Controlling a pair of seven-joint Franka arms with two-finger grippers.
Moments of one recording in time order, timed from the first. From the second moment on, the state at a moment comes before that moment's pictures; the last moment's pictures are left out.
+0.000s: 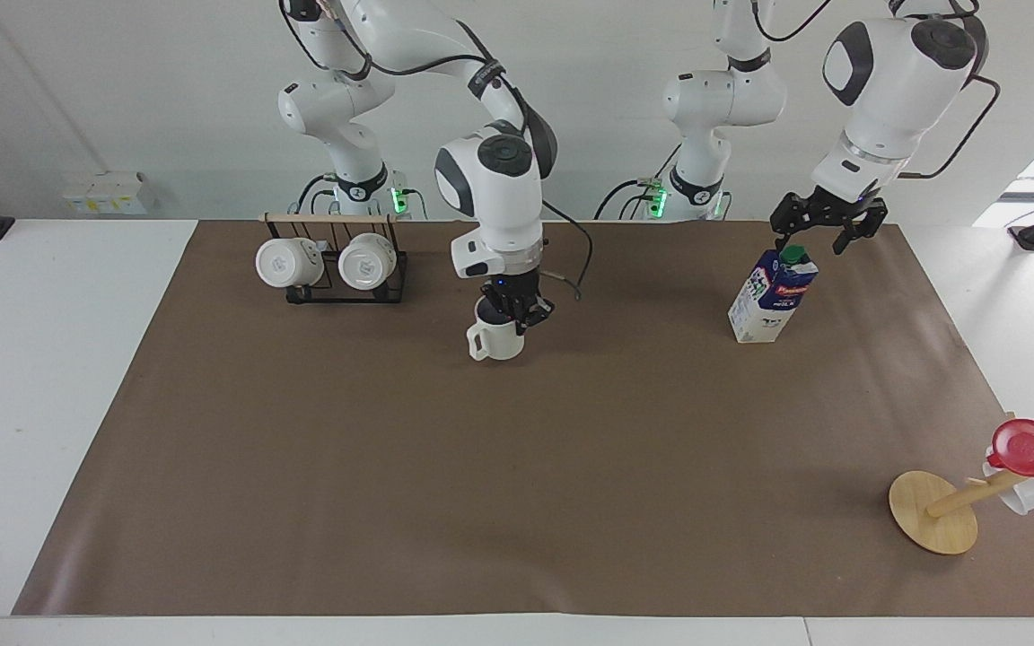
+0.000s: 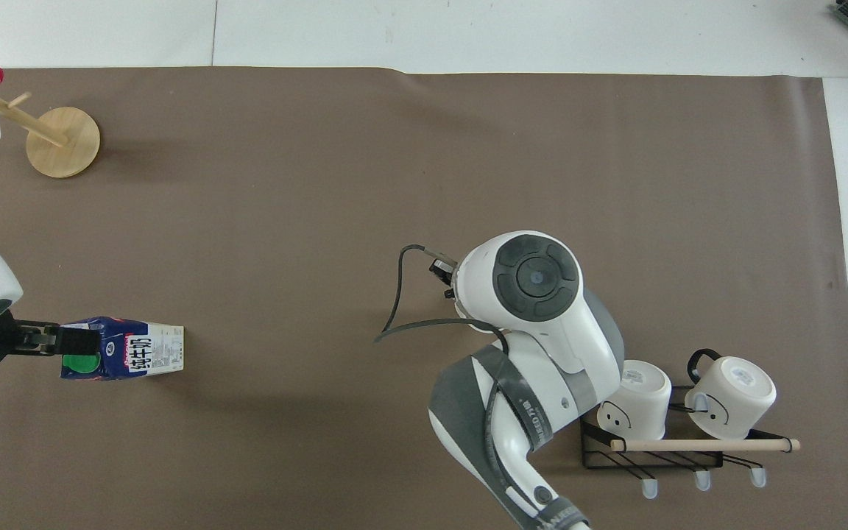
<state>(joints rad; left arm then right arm) -0.07 -0.33 0.04 -2.20 0.01 1.87 0.11 0.74 0.28 -0.12 -1.86 0.04 2.24 1.19</state>
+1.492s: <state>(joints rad) -0.07 -0.34 0.04 -2.36 0.01 2.07 0.13 0.73 0.25 -0.14 -1.82 0.01 2.22 1.07</state>
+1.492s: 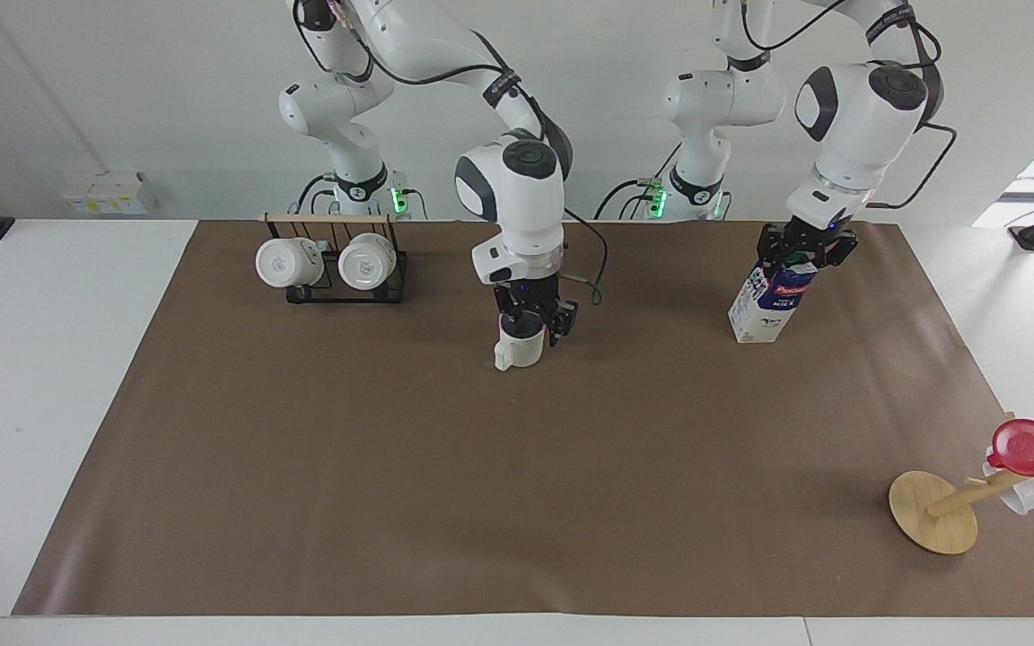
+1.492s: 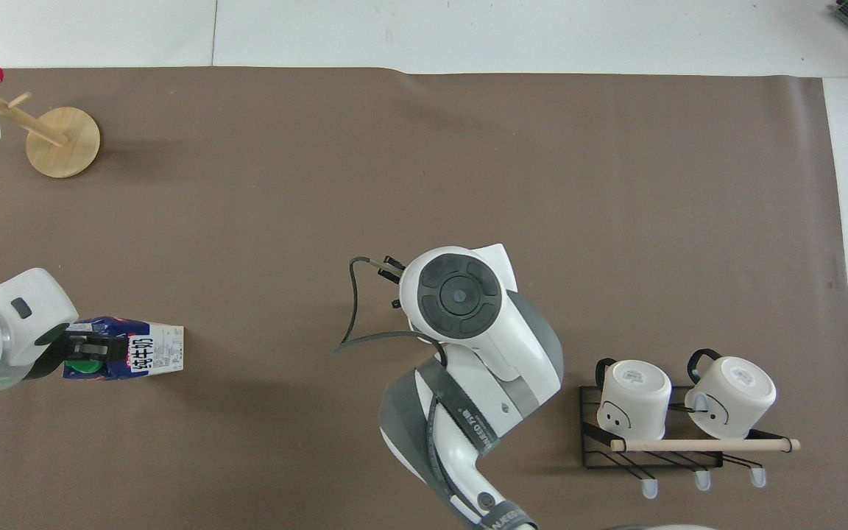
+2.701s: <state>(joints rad) -0.09 -0.34 0.03 -2.31 0.01 2.02 0.07 0.31 -0.09 -0.14 -1.93 0.01 1.76 0.33</state>
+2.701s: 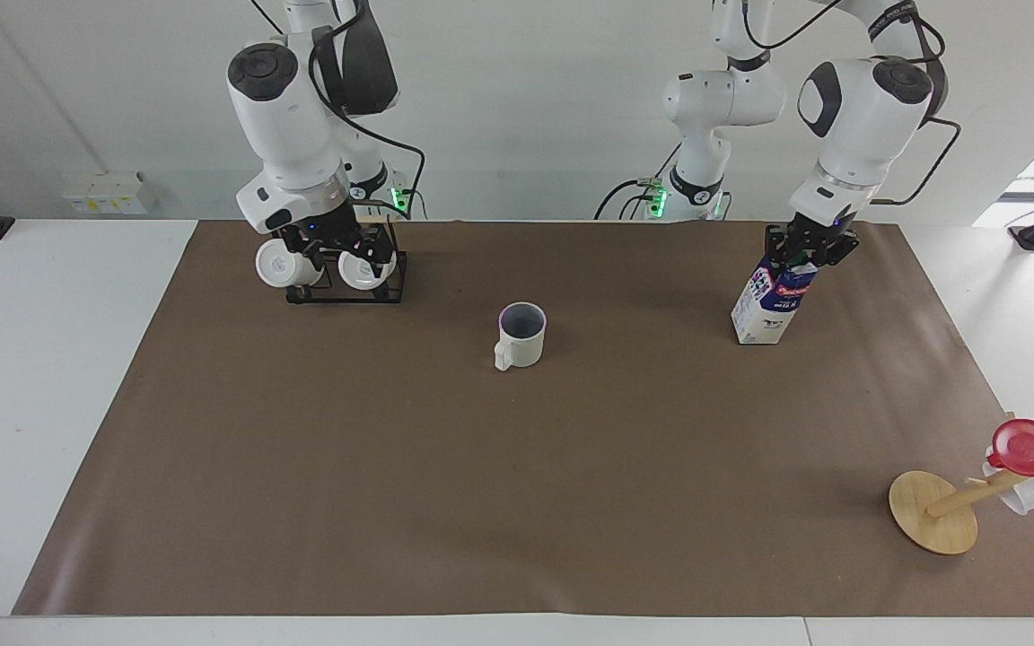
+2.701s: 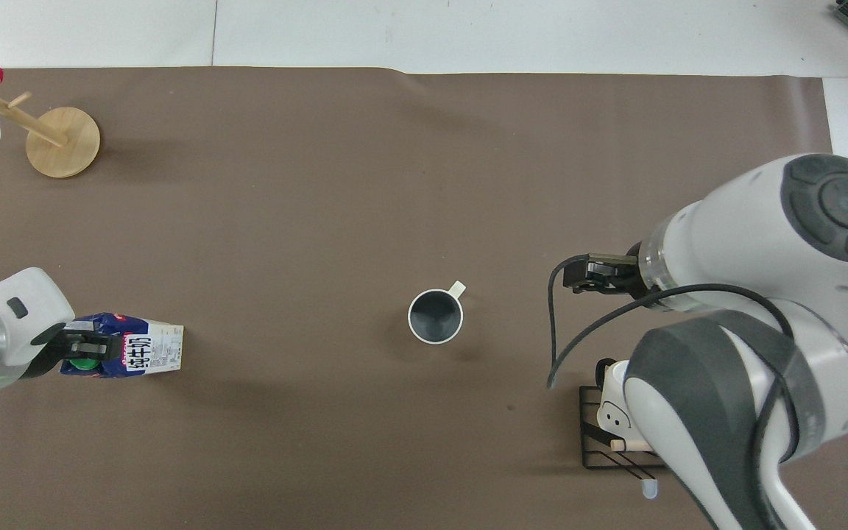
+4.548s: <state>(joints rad) -0.66 0.01 0.01 -2.01 -0.01 2.11 -0.67 0.04 -0.05 -0.10 -1.58 0.01 1.59 -0.01</state>
